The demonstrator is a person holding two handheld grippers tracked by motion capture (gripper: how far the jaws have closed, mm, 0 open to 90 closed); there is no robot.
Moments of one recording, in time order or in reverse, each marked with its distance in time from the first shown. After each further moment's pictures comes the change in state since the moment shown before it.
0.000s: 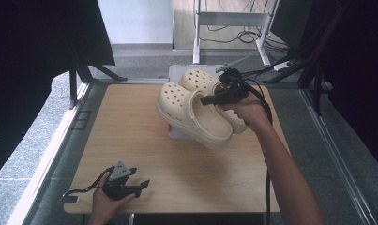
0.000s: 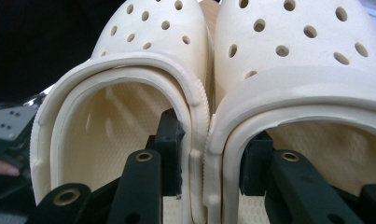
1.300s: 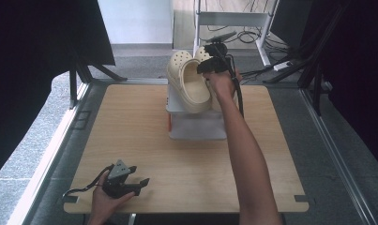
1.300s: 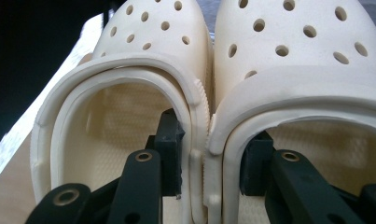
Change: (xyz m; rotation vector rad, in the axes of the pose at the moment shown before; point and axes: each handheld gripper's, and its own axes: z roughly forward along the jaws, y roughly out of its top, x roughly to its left) left arm 0.004 0.002 0.001 -0.015 -0.013 0.004; right arm -0.045 0.072 0.059 -0.047 -0.402 0.398
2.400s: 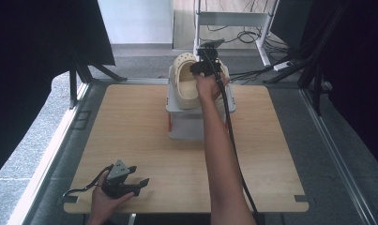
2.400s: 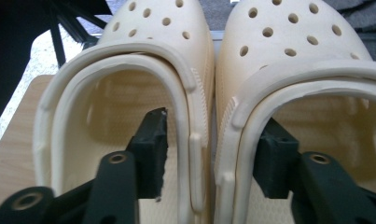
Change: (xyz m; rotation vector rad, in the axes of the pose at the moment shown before) left arm 0.000 0.000 -0.002 -0.013 -0.010 0.002; right arm 0.011 -0.001 0.049 0.001 -0.176 0.155
